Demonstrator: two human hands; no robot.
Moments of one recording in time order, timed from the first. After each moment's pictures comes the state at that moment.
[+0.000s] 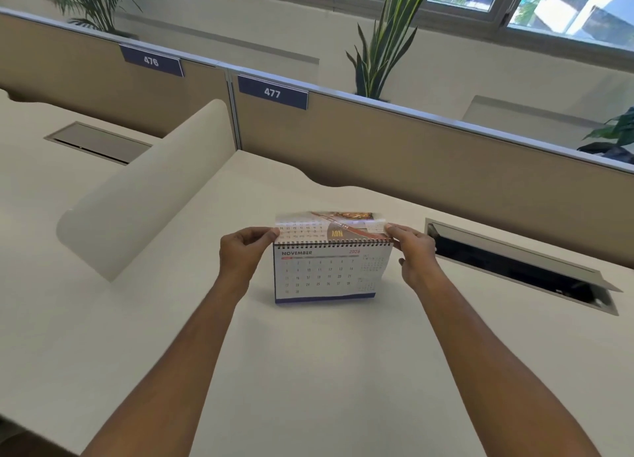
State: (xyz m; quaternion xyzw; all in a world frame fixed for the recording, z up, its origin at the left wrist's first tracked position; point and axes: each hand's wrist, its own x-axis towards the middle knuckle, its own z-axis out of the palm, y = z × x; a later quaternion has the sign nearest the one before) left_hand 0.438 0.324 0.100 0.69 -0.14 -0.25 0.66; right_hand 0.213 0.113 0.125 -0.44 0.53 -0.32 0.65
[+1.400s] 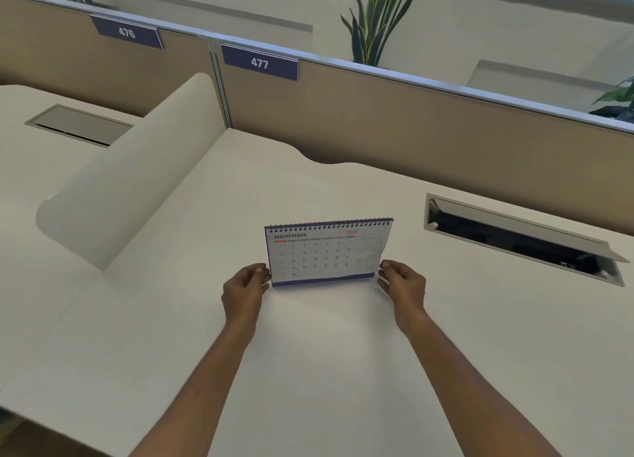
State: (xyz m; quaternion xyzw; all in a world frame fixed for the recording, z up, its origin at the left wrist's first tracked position) left_hand 0.379 0.360 0.023 0.71 0.01 -0.29 0.64; right_hand 0.167 0.169 0.025 -0.42 0.58 -0.33 0.61
